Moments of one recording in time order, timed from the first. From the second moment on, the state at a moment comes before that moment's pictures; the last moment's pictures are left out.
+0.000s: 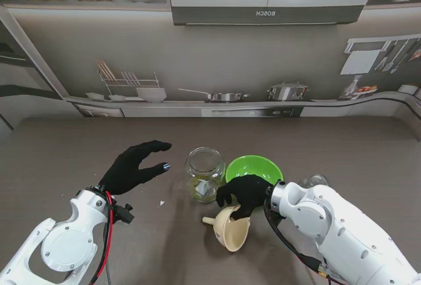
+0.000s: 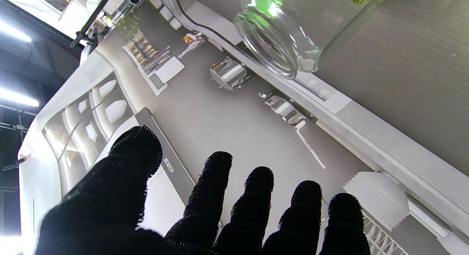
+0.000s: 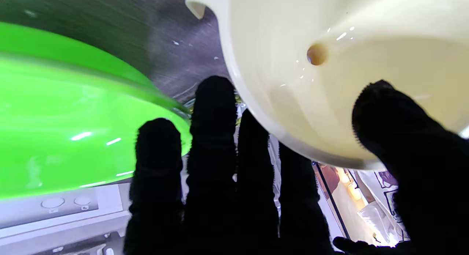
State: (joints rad) left arm 1.76 -1.12 -1.41 -1.85 0.38 -0.21 0.01; right arm -1.25 -1.03 0.92 -1.39 -0.74 -0.46 0.21; left_hand 0.69 -0.33 0.45 -0.06 0.65 0.20 0.13 0.30 0.60 0.30 0.07 0.26 0.34 0.37 0.10 0.33 0.10 0.34 0.22 0.57; right_hand 0.29 -0.85 1.24 -0.21 0.57 -0.10 0.82 0.46 0.81 -0.03 0.69 0.64 1.08 0.02 0.79 0.69 0.65 0.15 1.30 0.79
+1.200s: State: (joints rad) left arm 1.75 -1.12 -1.40 -1.85 0.38 -0.21 0.01; right arm -1.37 -1.03 1.17 -1.52 -0.71 -0.39 0.35; left_hand 0.69 -0.33 0.45 -0.06 0.65 0.20 0.13 0.30 0.60 0.30 0.07 0.26 0.34 0.37 0.10 0.33 0.10 0.34 0.22 0.57; right_hand 0.15 -0.81 1.13 -0.21 0.44 -0.11 0.75 0.46 0.61 -0.01 0.64 0.54 0.92 0.10 0.57 0.58 0.54 0.19 1.17 0.79
